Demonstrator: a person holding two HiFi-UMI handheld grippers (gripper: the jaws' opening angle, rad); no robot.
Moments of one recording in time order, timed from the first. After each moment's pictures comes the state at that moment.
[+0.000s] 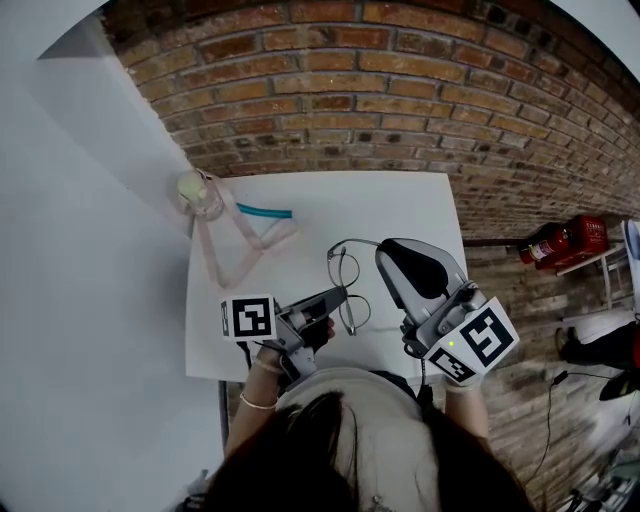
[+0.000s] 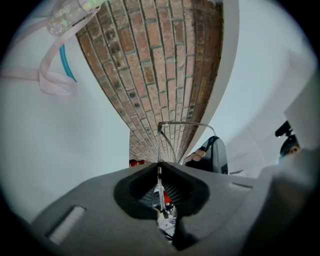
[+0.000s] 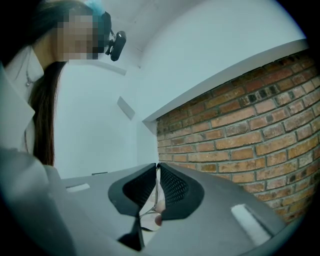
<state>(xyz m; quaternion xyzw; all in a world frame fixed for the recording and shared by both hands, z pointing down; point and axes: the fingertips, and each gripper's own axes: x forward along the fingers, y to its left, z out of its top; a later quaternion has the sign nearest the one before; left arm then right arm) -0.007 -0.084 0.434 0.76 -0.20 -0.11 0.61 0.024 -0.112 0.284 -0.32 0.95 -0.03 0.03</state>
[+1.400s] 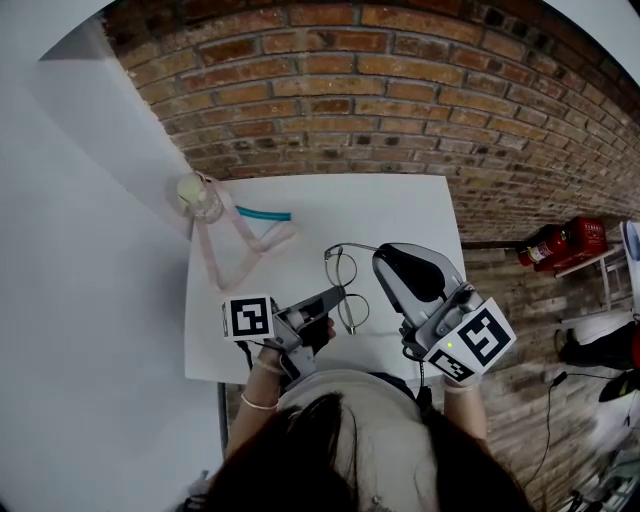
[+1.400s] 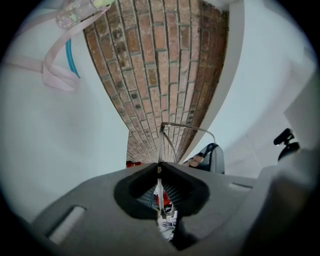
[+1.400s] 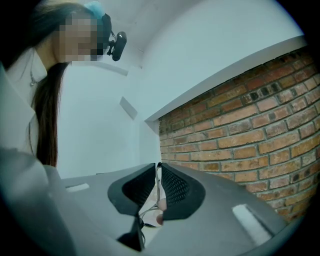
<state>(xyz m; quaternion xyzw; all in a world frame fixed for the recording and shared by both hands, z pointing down) -0.001 -0.087 0.420 0.73 -0.16 -0.17 0.64 0.024 -0.108 0.289 -0.31 0.95 -0.03 0.03</state>
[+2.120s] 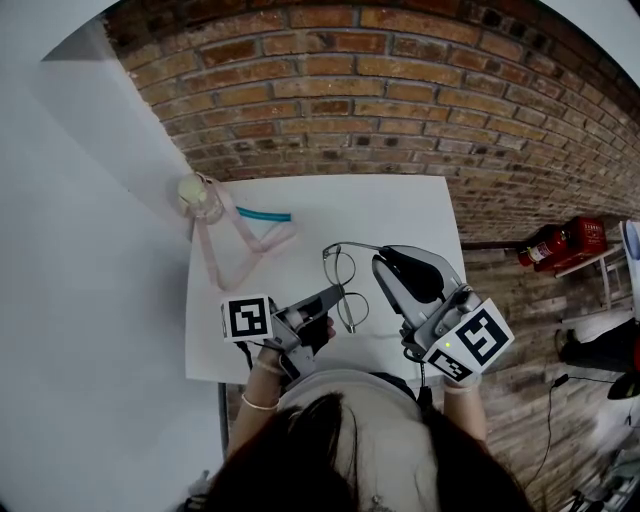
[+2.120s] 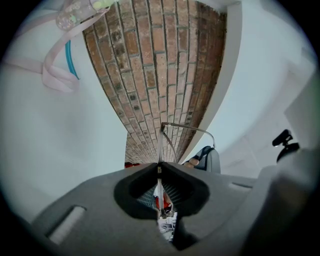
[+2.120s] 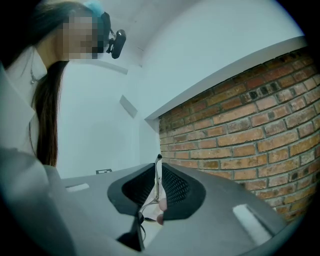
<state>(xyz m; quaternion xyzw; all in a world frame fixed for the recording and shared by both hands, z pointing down) -0.004 -0.087 0.417 0.74 -0.17 -0.18 0.63 0.025 -0.105 0.296 -0.31 0.95 -0.03 0.02</state>
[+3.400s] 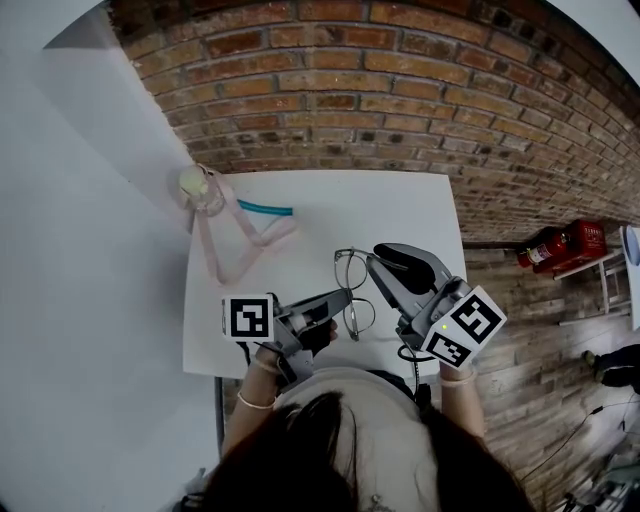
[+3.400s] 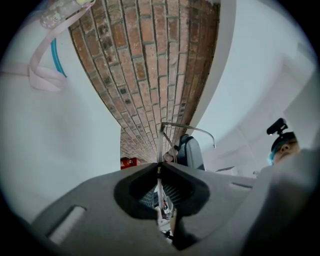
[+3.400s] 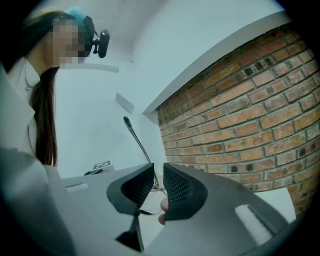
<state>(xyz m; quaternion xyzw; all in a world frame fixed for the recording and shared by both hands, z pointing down) 0.005 -0.072 0.404 0.76 -0.13 -0.15 0.62 0.017 -0.116 0.330 -0.28 0.95 -0.11 0.01</state>
